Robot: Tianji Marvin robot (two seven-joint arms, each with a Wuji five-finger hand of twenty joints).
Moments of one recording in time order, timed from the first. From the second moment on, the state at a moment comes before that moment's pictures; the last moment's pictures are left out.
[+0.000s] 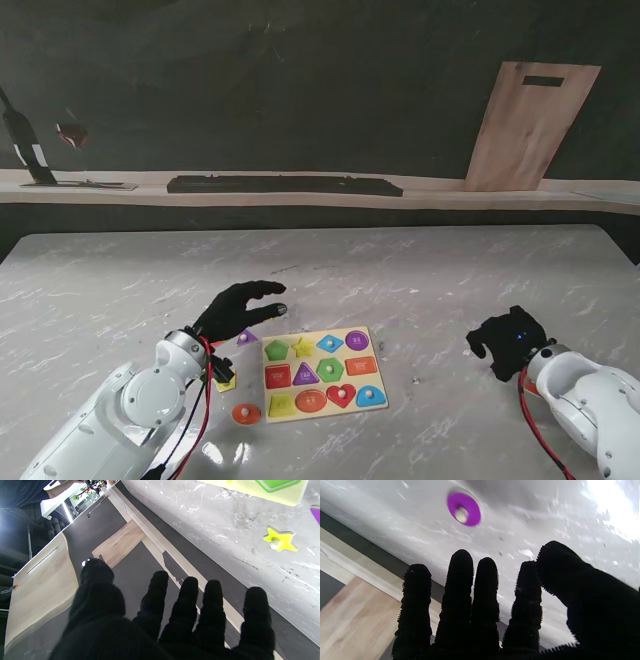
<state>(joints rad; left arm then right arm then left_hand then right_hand) 1.49 -1.14 -1.14 -1.52 0.33 -0.17 0.02 -1.66 -0.98 1.55 -1.53 -1.55 -0.33 0.05 0.86 -0.18 -0.03 -0.10 0.61 0.18 0.27 0.35 0.57 0.29 0.25 0.41 0.39 0.28 0.36 0.57 0.07 0.54 0.80 0.46 0.37 -0.83 1.23 -0.17 0.57 -0.37 0.99 0.46 0.78 -0.06 0.96 0.45 0.85 -0.03 0.93 0.70 0.42 0.22 1.17 0.55</state>
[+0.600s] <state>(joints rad) 1.48 -1.14 -1.14 -1.52 0.34 -0.16 0.02 -1.67 -0.95 1.60 -1.37 -1.56 -0.25 -0.06 0.86 -0.18 -0.03 -0.10 0.61 0.18 0.27 0.35 0.57 0.29 0.25 0.41 0.39 0.28 0.36 0.57 0.07 0.54 0.80 0.46 0.39 -0.90 1.26 -0.17 0.57 -0.44 1.02 0.49 0.79 -0.10 0.96 0.45 0.85 -0.05 0.91 0.69 0.43 0.19 1.15 0.55</state>
